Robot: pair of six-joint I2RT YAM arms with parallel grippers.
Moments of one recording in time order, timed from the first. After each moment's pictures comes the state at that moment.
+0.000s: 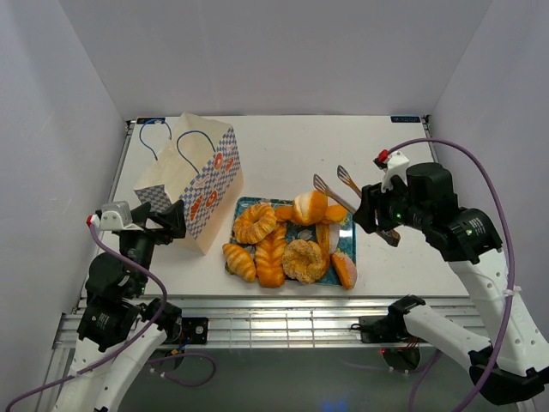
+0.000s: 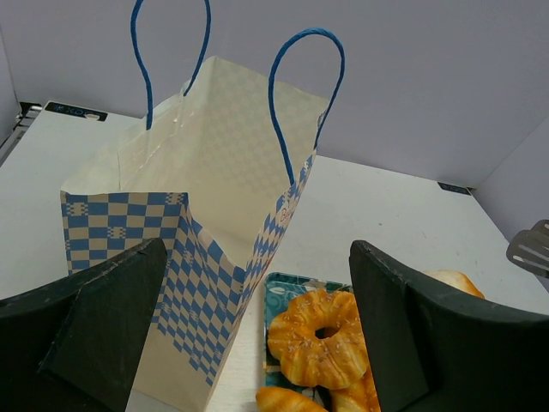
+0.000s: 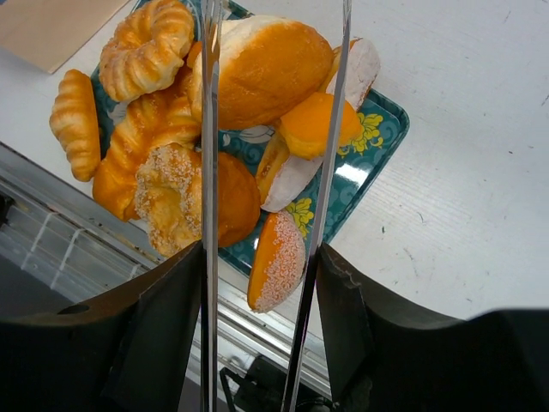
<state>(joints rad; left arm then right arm) -0.44 0.25 0.69 -0.31 -0.34 -0.26 0.45 0.89 1.27 -1.02 -0.18 0.08</state>
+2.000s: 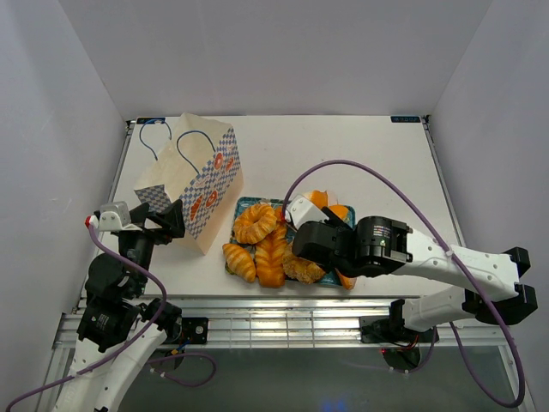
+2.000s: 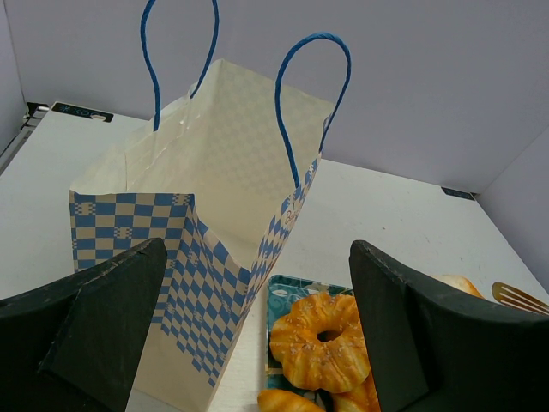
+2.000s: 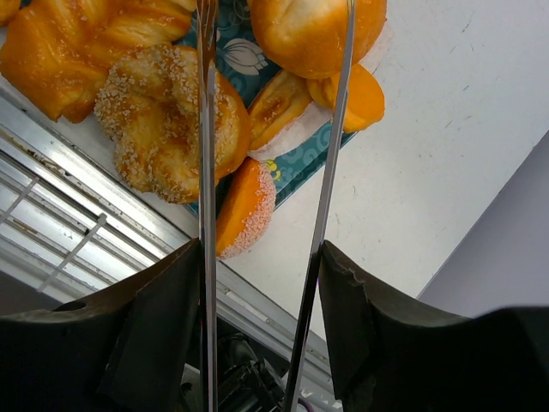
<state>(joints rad) -0.44 0.24 0.69 -0.31 -0.35 -0.26 1.40 1.27 1.51 -1.36 0.63 0.29</state>
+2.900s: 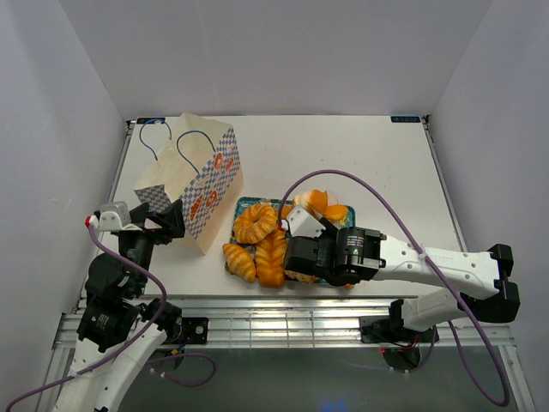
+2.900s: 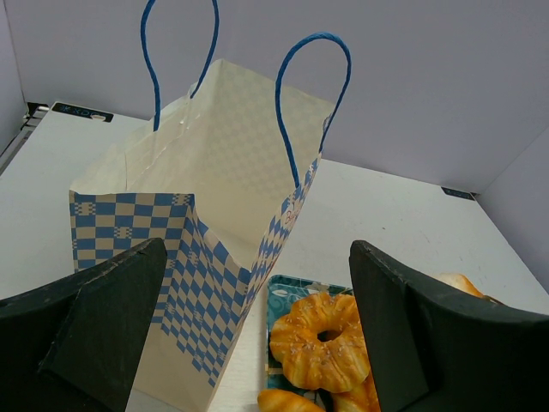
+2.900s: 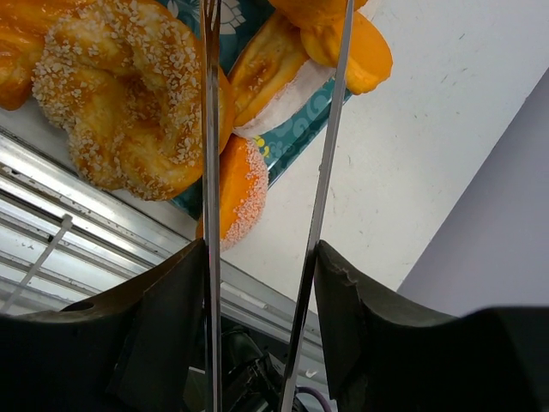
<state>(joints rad) -0.44 0.24 0.69 -0.31 -0.35 -0.26 1.43 1.32 1.37 -1.36 0.70 0.42</state>
